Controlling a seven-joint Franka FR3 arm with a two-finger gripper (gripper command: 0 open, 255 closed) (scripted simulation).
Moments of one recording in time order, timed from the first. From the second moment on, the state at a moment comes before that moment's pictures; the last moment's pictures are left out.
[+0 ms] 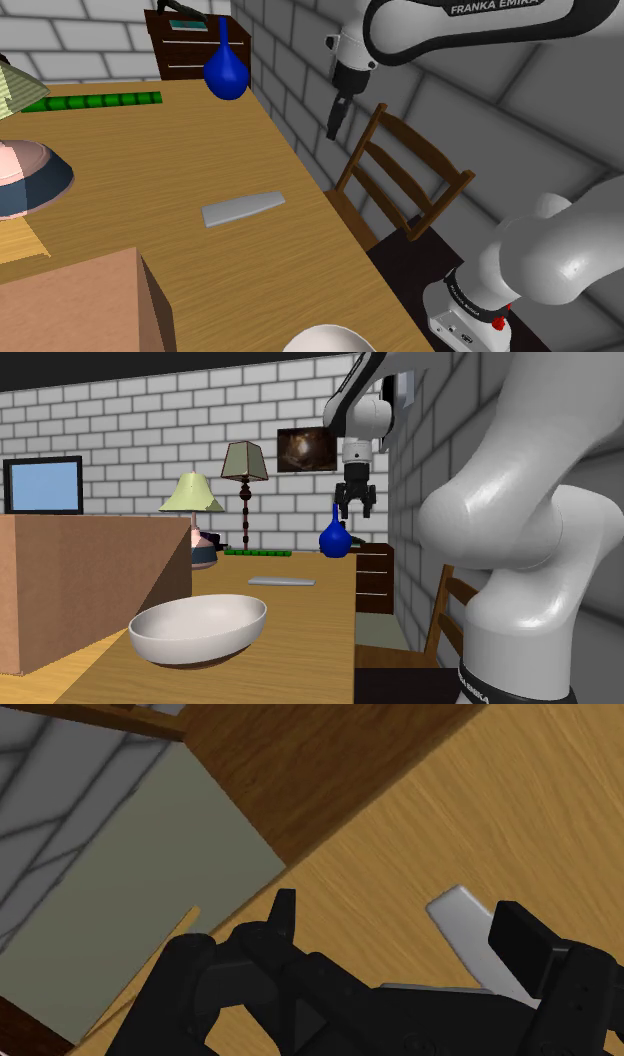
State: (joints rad) arm 0.18 -0.32 0.09 -2.24 0.01 1.98 -0.35
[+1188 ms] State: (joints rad) arm 0.34 0.19 0.23 -2.00 -0.04 2.19 -0.67
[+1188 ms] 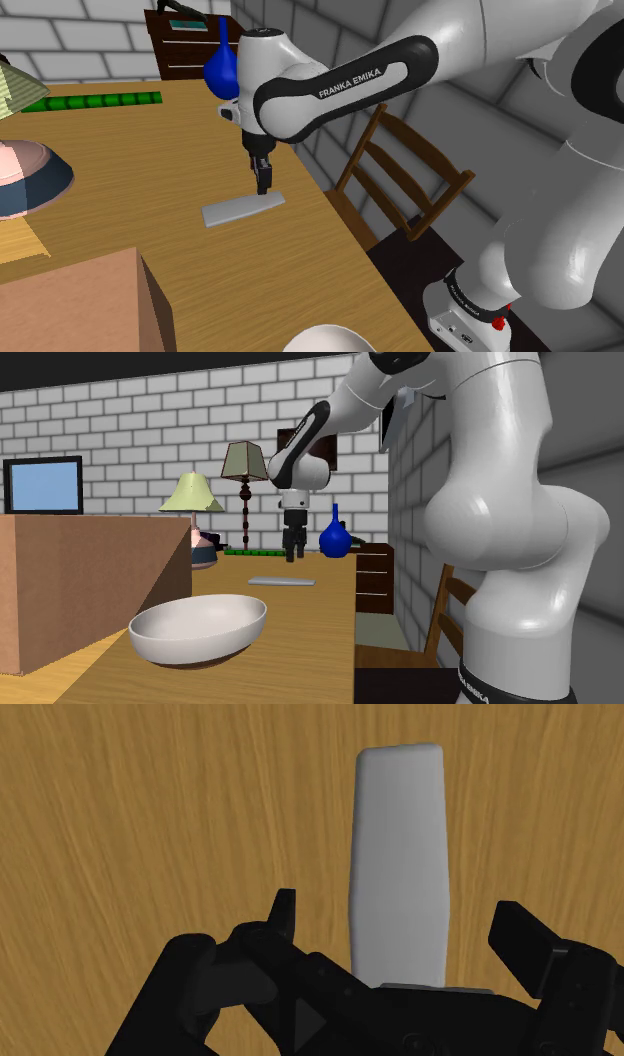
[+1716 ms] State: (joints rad) arm 0.38 0.30 0.25 -1.98 -0.08 2.27 -0.72
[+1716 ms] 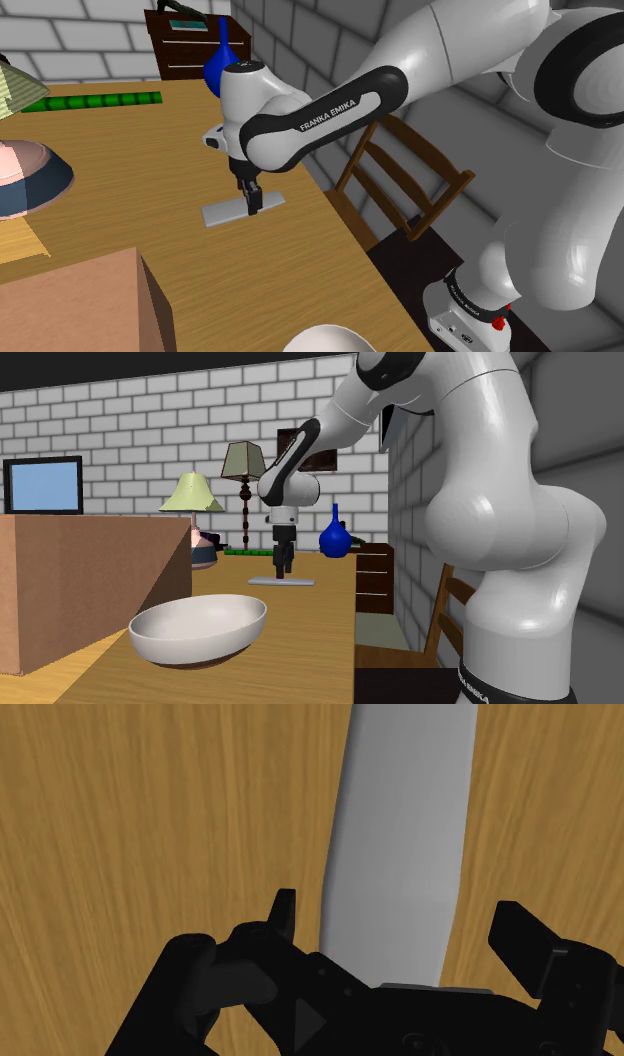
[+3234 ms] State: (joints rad) arm 0.38 0.31 0.25 -1.98 -0.09 2.28 -0.72
